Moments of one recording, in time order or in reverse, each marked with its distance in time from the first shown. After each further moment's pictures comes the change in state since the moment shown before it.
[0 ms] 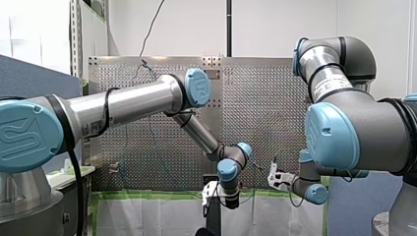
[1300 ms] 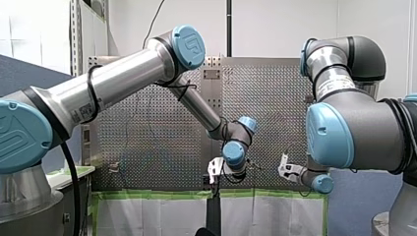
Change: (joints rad) left arm -0.075 0.250 -0.229 0.331 -0.181 0.035; right arm -0.077 0.001 -0.160 0.145 0.024 0.063
